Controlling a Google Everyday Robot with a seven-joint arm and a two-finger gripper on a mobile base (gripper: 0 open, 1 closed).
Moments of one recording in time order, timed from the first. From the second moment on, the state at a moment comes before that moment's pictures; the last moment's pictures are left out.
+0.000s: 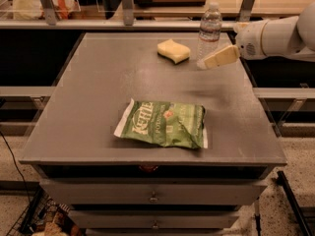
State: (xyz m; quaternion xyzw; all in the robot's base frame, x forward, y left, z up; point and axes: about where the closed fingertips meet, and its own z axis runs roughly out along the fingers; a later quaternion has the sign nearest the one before) arm 0.696 -0.199 0.923 -0.39 0.75 0.12 0.52
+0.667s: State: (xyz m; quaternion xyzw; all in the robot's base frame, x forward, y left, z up) arm 0.734 -0.193 0.934 -0.36 0.73 0.12 0.57
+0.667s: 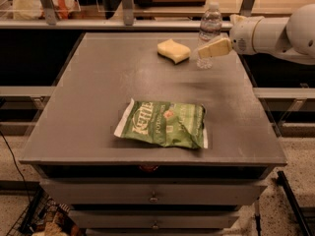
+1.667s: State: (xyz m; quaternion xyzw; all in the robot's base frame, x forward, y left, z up) arm 0.757 -0.175 0.925 -0.36 0.72 0.14 0.57
